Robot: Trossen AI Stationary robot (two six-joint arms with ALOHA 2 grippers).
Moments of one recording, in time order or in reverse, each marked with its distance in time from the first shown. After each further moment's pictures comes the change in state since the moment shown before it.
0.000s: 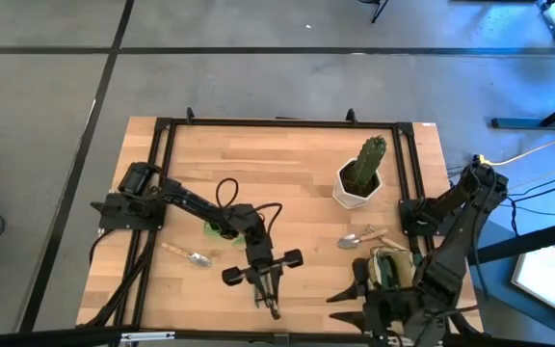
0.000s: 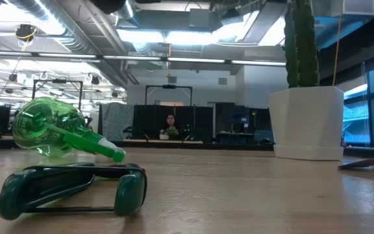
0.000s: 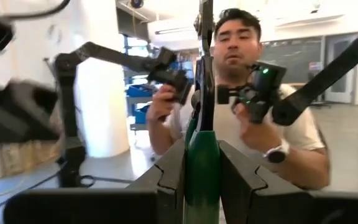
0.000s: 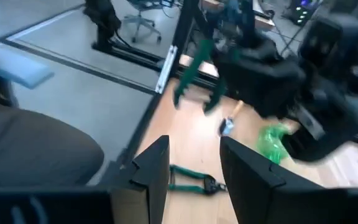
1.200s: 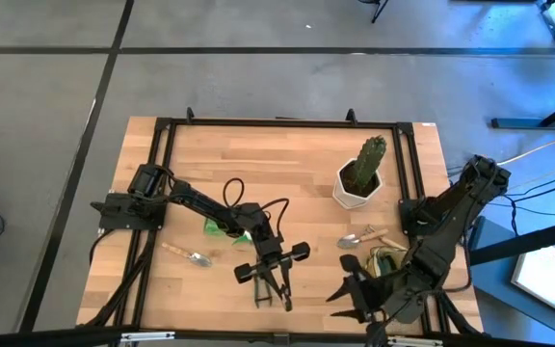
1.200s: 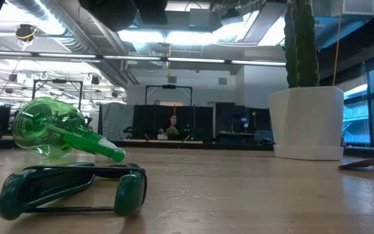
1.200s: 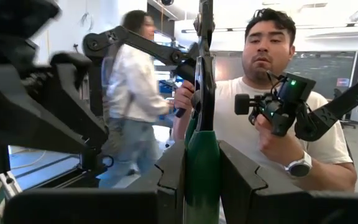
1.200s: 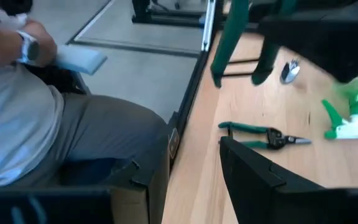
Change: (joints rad) left arm 0.037 0.070 0.000 0.041 -0.076 -0.073; right arm -0.105 -0.076 -0.108 -0.026 -0.352 0.265
